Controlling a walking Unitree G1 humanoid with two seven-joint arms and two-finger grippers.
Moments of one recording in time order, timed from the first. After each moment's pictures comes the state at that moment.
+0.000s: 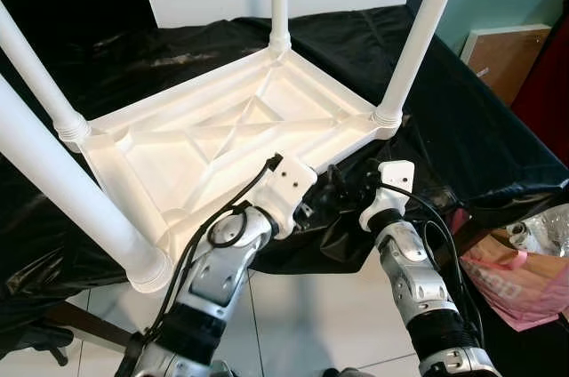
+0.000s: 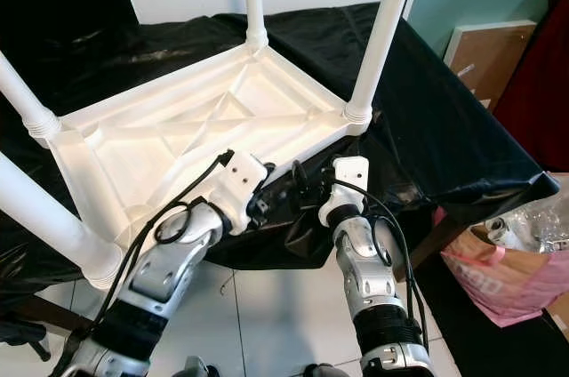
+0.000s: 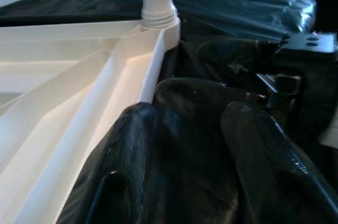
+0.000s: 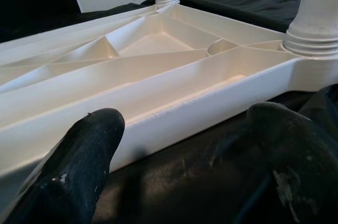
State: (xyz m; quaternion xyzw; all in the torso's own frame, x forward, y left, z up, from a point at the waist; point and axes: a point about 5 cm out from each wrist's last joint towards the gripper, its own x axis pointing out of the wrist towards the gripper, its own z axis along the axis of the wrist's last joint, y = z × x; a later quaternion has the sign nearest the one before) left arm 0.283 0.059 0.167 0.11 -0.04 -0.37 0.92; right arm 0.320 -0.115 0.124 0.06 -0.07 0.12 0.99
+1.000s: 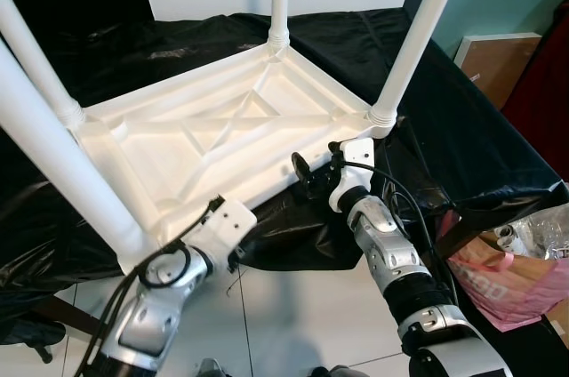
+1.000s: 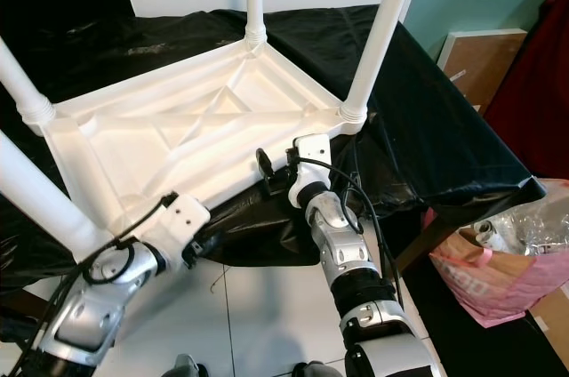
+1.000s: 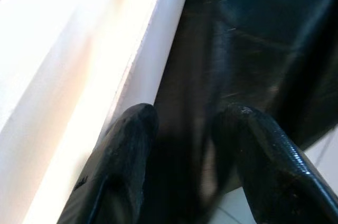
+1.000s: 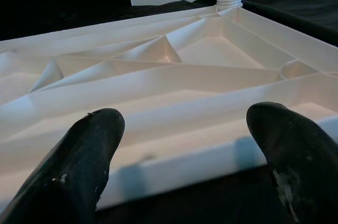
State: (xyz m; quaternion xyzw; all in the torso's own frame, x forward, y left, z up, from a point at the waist) left arm 0.276 0.141 0.127 0.27 0.11 -0.27 0.92; right arm 0.344 -0.080 0.139 0.05 -0.07 0.20 0.98
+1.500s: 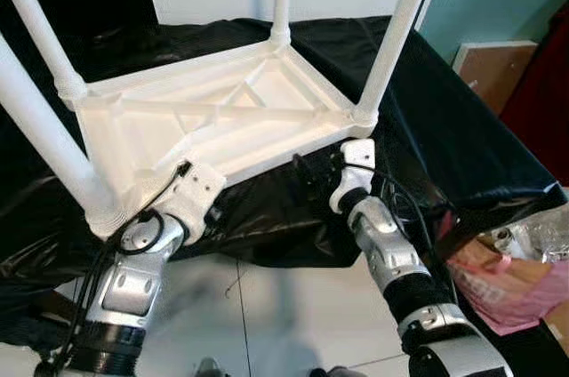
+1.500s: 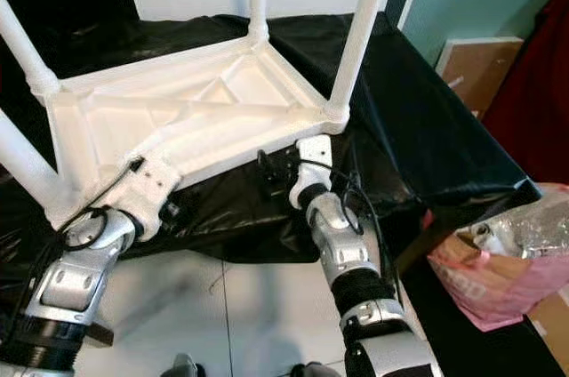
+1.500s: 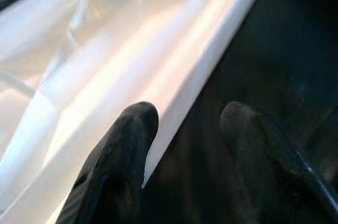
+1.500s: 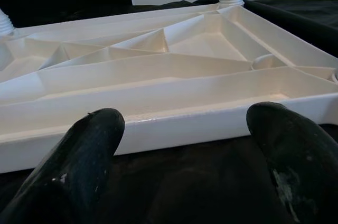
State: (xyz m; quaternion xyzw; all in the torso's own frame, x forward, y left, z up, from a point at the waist) left arm 0.283 0.157 0.170 0.18 0.03 -0.23 0.96; right arm 0.346 -0.083 0.136 0.05 -0.06 0.20 0.98
